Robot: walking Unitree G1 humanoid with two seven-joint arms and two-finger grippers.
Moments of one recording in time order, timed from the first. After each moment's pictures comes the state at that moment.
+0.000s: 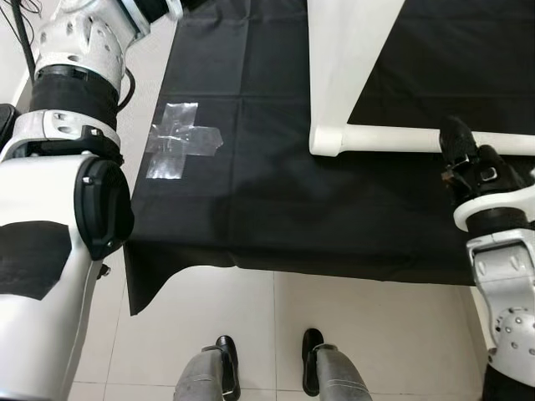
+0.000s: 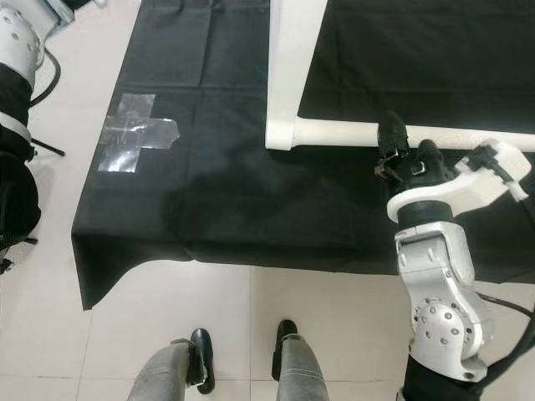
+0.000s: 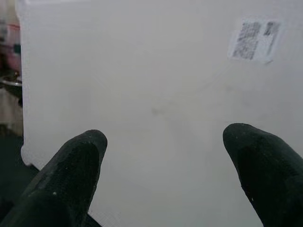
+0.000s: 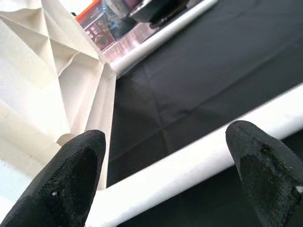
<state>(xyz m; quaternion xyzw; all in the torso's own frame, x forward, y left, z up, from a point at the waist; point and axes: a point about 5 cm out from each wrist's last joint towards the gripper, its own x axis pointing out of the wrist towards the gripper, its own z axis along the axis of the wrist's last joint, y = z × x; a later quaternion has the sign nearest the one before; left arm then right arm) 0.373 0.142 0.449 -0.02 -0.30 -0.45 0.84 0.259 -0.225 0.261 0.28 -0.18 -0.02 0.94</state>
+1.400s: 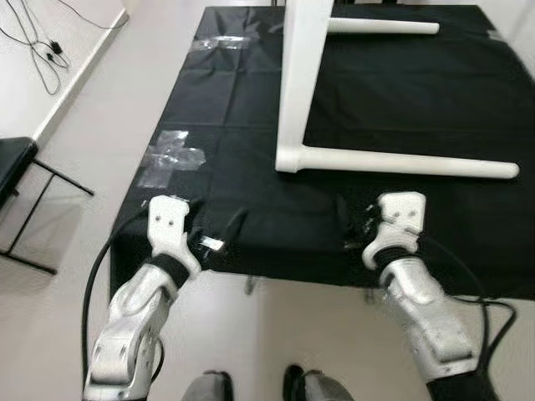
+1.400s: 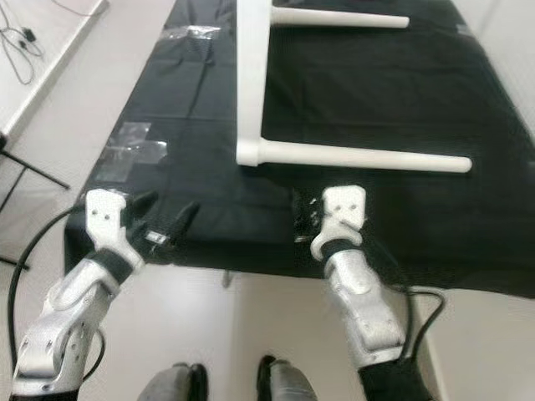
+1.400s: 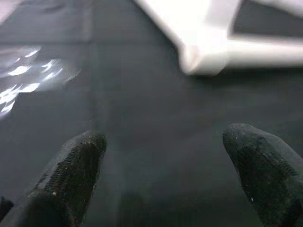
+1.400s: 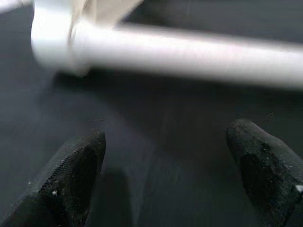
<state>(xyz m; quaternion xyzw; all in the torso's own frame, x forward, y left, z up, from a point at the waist) 0.258 0.152 0.154 -0.02 -0.04 -0.15 0.99 0.288 -0.158 0.132 -0.03 0.00 0.05 1.00</state>
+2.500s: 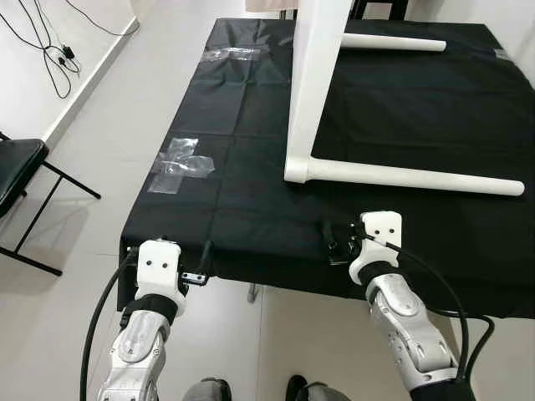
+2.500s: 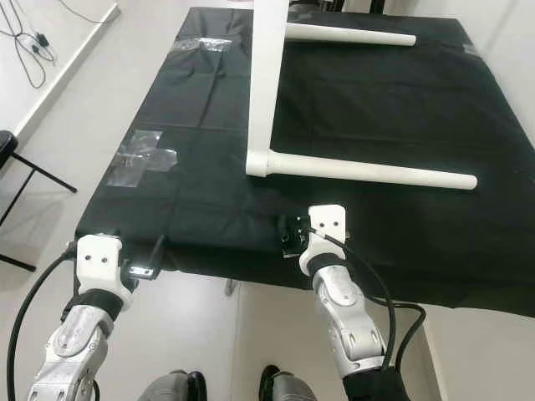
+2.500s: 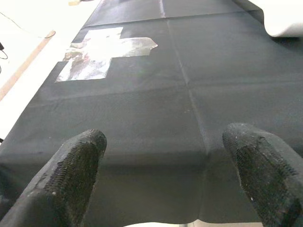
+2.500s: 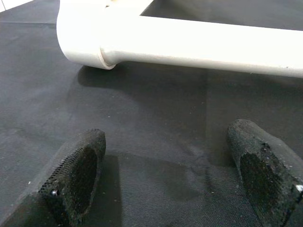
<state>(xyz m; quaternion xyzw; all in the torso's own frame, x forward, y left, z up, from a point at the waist) 0.239 0.156 0.126 0.03 -0.03 -0.04 1.00 0.293 -0.158 0.120 -0.02 0.01 0.04 1.00</state>
